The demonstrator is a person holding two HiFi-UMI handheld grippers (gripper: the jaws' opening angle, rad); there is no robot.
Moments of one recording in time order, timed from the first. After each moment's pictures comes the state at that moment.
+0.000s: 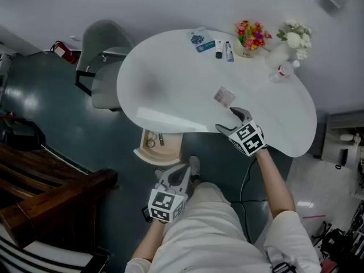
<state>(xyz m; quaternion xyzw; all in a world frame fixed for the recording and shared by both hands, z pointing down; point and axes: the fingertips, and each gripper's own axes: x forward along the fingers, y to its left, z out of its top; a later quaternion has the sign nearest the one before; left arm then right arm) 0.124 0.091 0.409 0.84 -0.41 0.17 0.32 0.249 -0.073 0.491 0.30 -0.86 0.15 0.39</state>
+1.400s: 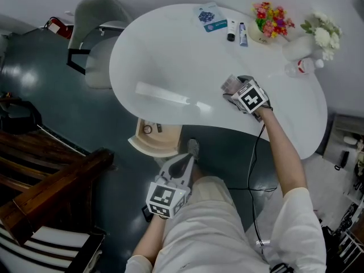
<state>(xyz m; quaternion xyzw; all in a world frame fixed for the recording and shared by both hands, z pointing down) 0.134 0.047 0.444 0.81 -0.43 0.16 0.37 0.281 -0.181 0.628 0.23 -0.80 0.19 0.53</state>
